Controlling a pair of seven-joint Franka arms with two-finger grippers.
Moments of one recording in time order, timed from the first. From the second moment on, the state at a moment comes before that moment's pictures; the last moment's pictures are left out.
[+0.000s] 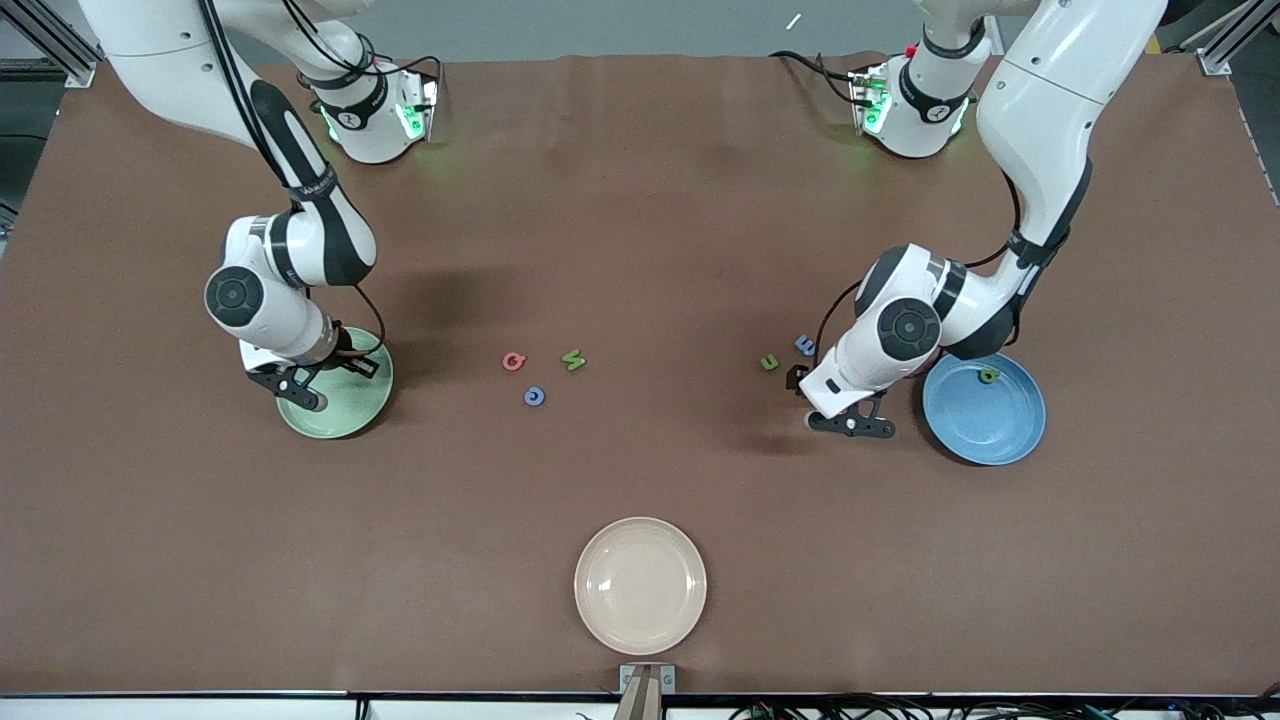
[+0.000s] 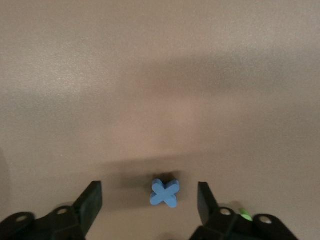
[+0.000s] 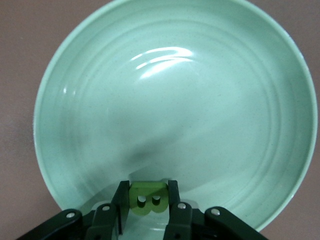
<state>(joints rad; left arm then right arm) -0.05 0.57 -0.36 -1.96 0.19 2.42 -0.38 0.18 0.35 -0.09 -2.30 0.03 2.55 0.54</state>
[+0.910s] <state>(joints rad) -0.06 0.60 -0.36 -1.95 0.26 2.42 -0.38 0.26 0.24 -0.07 -2.06 0.12 2.12 0.72</state>
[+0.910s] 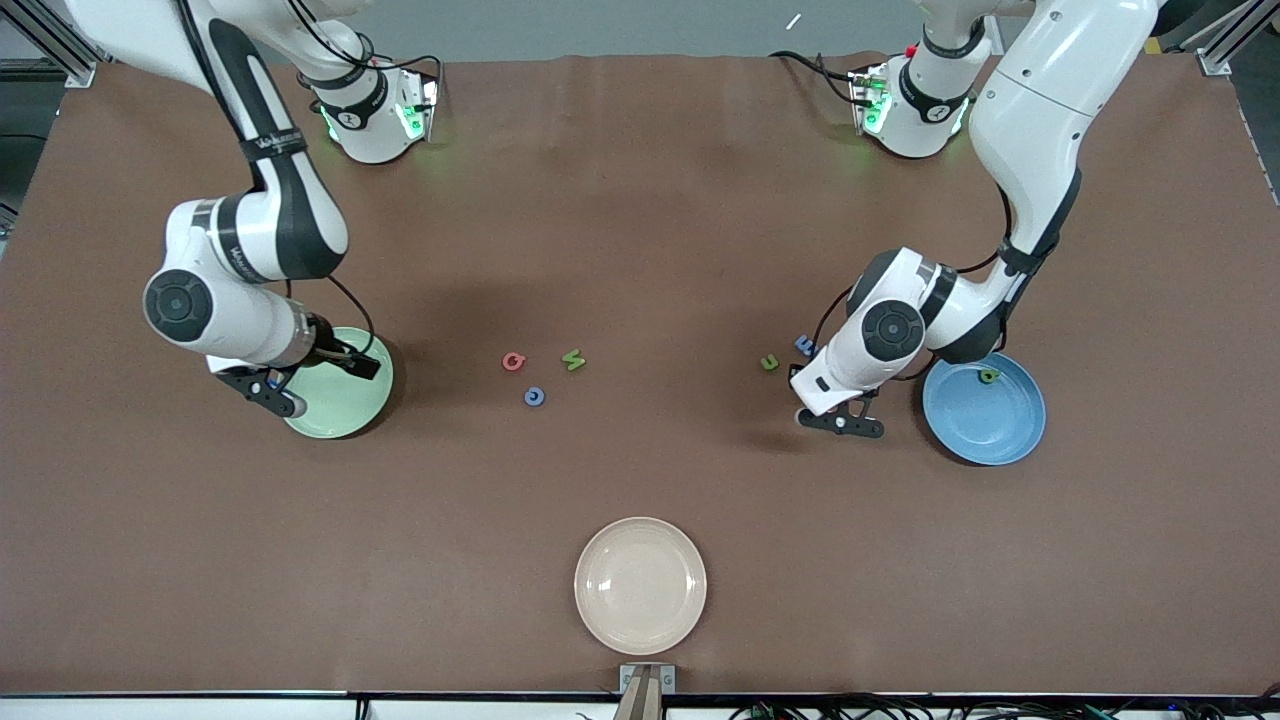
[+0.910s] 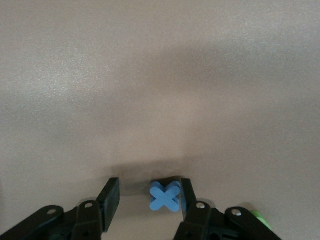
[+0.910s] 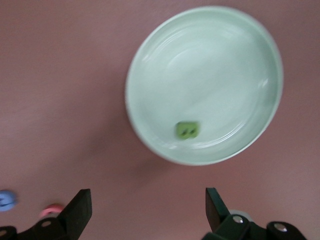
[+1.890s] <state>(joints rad) -0.08 0.60 -0.36 -1.95 0.26 2.42 -0.44 0.57 0.65 -0.06 -1.79 0.14 2.42 1.46</state>
